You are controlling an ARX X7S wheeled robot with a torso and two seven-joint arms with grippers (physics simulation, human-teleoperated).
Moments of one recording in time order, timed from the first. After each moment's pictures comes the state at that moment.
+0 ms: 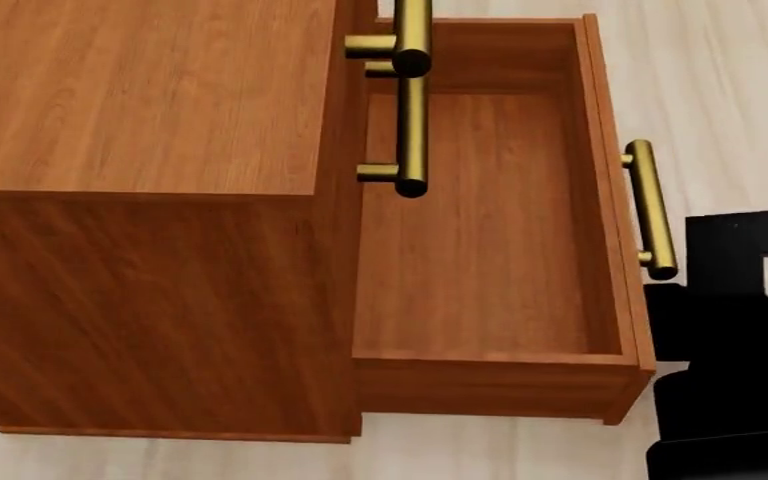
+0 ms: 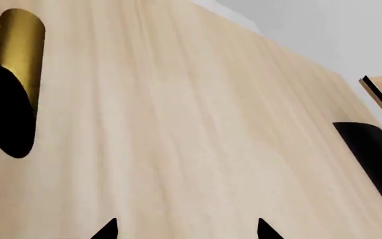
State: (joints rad) left arm -0.14 -0.27 -0.36 0.58 -0.33 -0.03 -0.81; right arm 0.83 0.37 -0.23 0.41 0.08 0.73 0.35
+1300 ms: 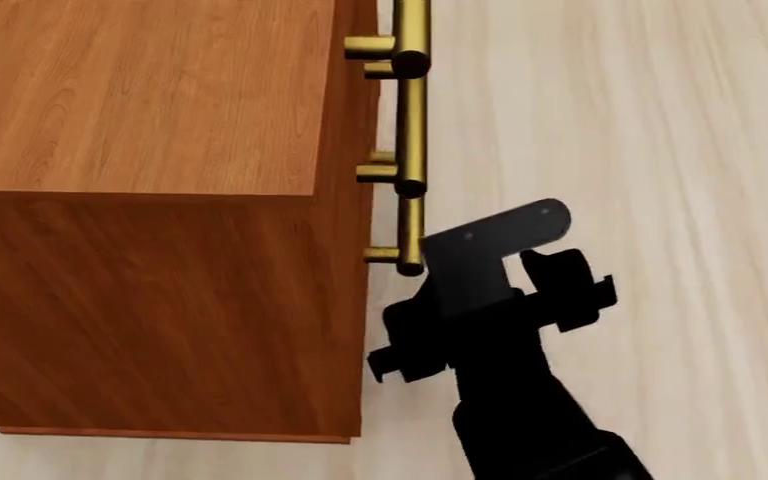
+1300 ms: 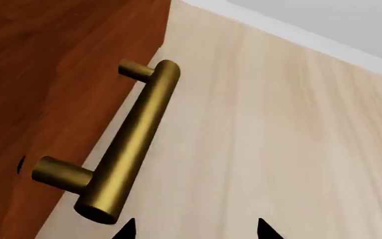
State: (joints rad) left arm -0.13 -0.28 -0.35 0.57 -0.33 -0.01 -0.82; right arm 0.78 0.24 -0.47 0.14 0.25 0.74 0.19
